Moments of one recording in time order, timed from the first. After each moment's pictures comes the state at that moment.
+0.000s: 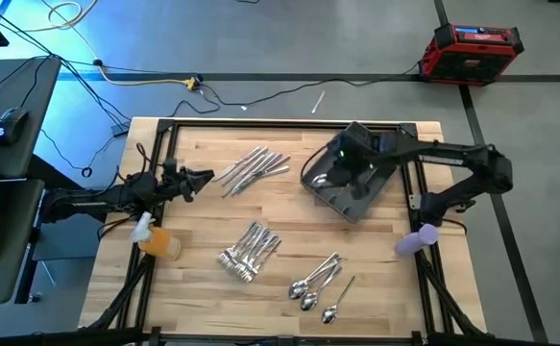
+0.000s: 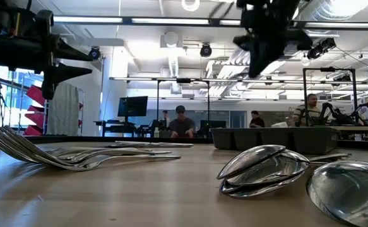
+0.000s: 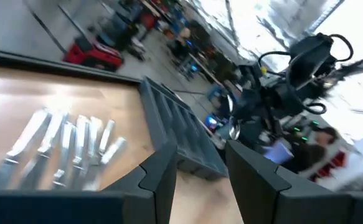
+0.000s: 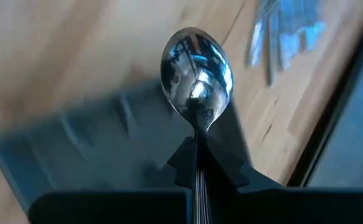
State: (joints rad) left arm 0.08 0.07 0.02 0.06 -0.39 -0.74; right arm -0.29 1.44 1.21 -0.96 0.01 -0.92
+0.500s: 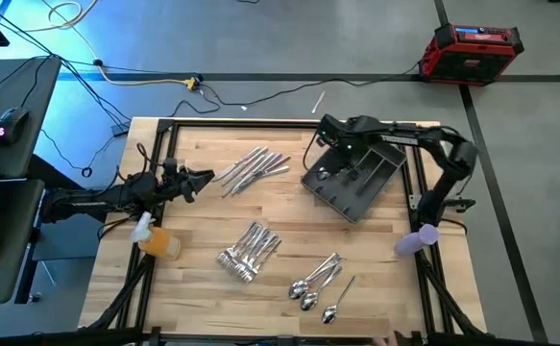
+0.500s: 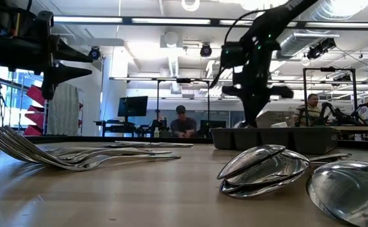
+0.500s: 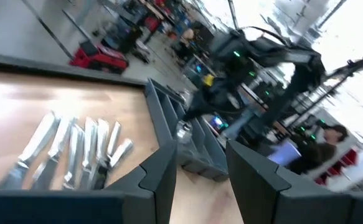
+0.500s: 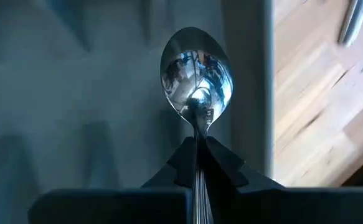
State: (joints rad) left arm 0.08 0.08 0.02 0.05 -0.34 -0.74; right arm -0.53 1.75 1.21 -0.82 -0.06 -1.32
